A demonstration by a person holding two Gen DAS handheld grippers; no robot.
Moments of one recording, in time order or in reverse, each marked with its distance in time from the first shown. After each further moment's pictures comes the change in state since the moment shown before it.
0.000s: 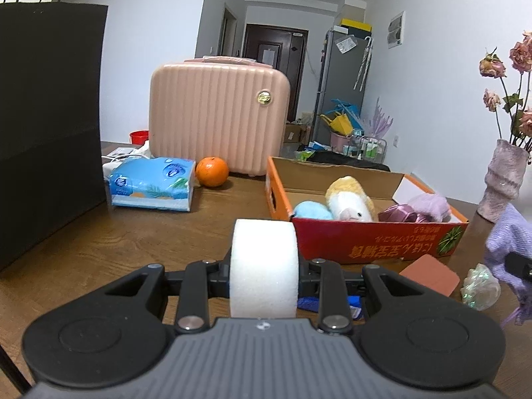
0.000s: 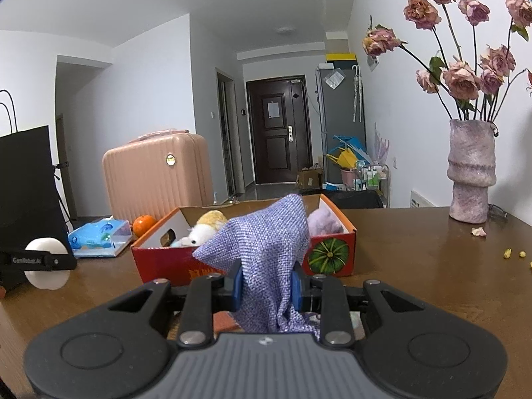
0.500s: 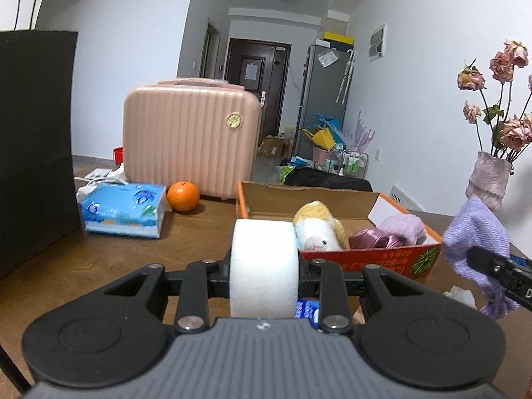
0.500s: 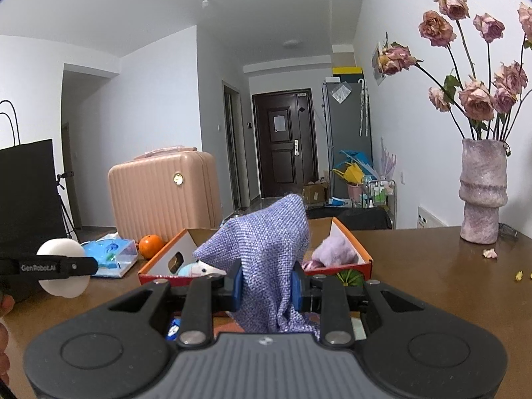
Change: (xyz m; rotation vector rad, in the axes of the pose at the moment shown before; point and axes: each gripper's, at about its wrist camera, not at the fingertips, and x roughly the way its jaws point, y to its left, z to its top) left arm -0.001 -0.030 0.018 0.016 -0.054 -0.060; right arm 0.017 0.013 0.023 -0.012 -0.051 0.017
